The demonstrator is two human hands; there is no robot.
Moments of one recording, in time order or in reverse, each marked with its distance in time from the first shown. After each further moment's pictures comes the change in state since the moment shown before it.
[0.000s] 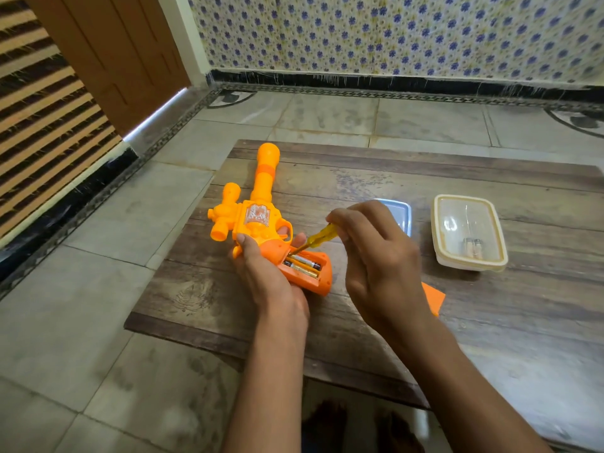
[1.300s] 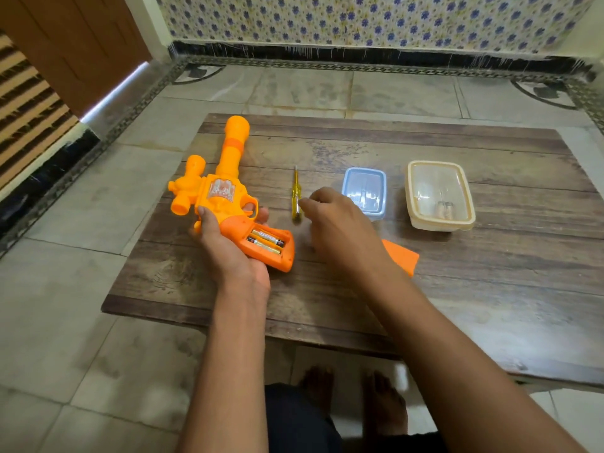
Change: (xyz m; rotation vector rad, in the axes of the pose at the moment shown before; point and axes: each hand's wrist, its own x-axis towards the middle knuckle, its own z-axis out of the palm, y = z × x) left_hand 0.005 0.020 -0.016 -0.027 -0.138 0.039; right_hand 0.007 0.018 0.026 -0.364 -0.533 0.221
